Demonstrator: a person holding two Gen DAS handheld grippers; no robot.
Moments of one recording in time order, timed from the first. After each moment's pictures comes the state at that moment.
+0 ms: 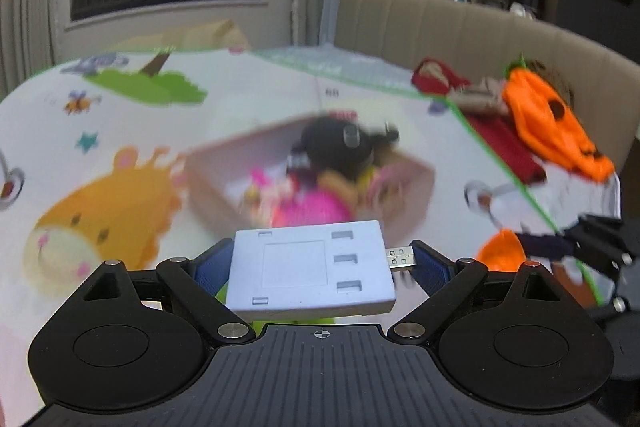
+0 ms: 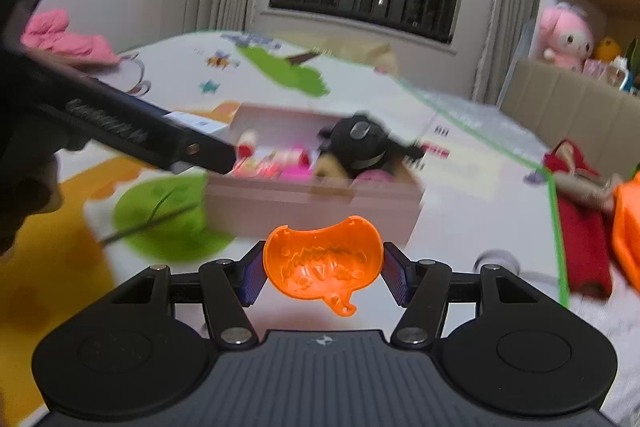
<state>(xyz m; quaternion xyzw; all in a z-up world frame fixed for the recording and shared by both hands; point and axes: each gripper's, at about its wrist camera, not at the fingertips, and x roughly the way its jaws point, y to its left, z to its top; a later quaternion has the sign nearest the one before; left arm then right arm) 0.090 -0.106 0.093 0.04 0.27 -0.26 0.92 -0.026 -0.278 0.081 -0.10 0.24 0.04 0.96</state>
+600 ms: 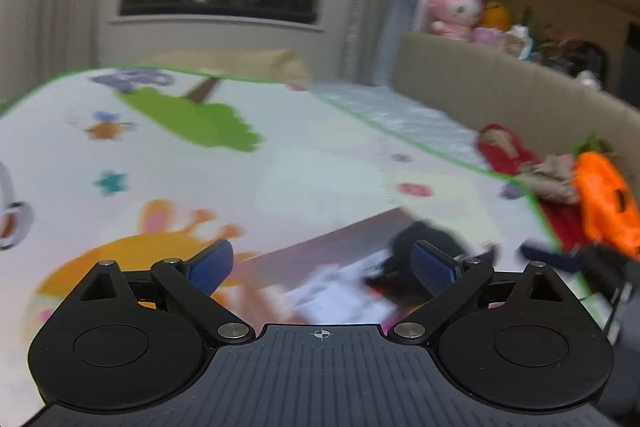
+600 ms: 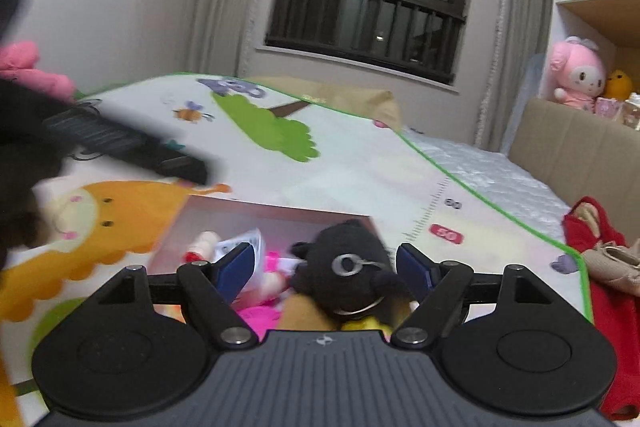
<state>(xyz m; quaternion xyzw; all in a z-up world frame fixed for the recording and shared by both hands) 0.187 -0.081 0.101 -0.02 0.26 -0.18 0.95 0.114 -0.274 0.092 -0.11 0.20 0.04 0.97</state>
